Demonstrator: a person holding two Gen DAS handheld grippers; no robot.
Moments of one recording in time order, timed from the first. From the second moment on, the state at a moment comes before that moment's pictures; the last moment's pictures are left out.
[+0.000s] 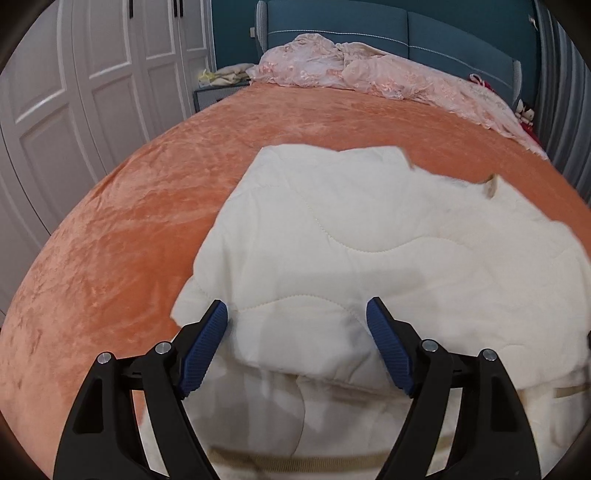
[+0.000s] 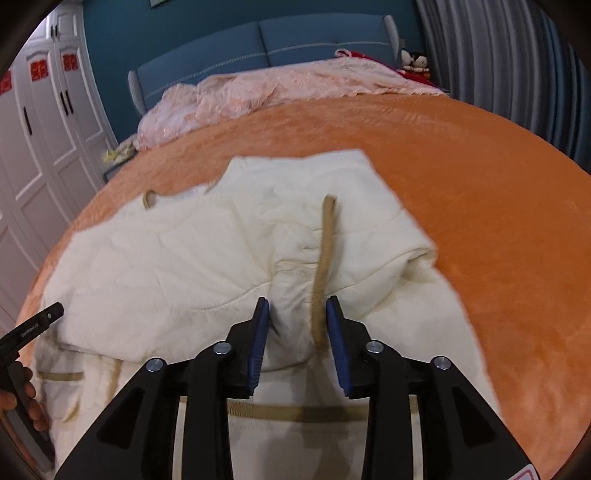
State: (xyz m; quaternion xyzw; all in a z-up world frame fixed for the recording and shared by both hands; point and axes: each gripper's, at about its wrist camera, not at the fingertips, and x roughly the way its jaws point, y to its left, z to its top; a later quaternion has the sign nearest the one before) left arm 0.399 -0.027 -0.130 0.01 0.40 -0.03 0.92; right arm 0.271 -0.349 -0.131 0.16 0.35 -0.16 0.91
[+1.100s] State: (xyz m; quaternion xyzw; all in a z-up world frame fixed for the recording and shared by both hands) left arm 0.576 -0.019 -0.137 -0.04 0.44 0.00 0.90; right arm 0.570 -0.223 -0.123 0.11 0.41 0.06 0.90
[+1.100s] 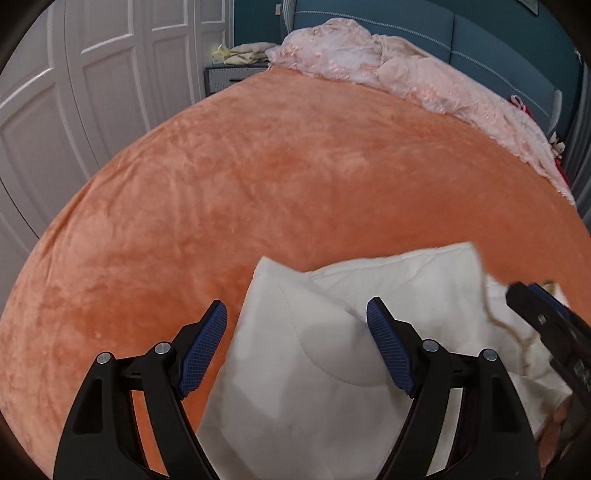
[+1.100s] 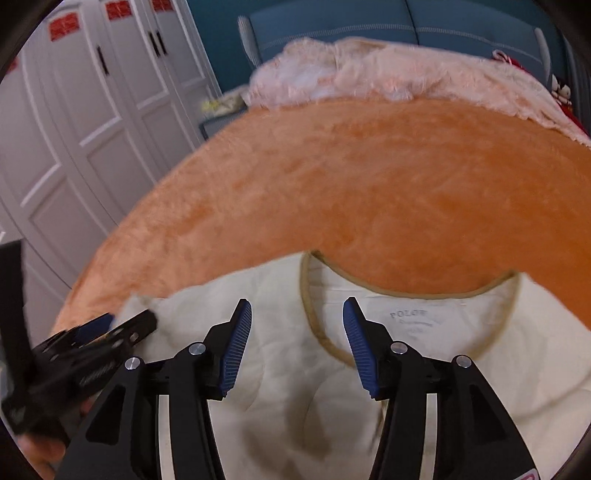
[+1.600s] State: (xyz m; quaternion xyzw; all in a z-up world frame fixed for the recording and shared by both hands) left arm 0.570 -0.016 -0.167 -0.05 0.42 0.02 0.91; right arm 0.584 -0.208 -0.156 0.08 0.42 0.04 0.90
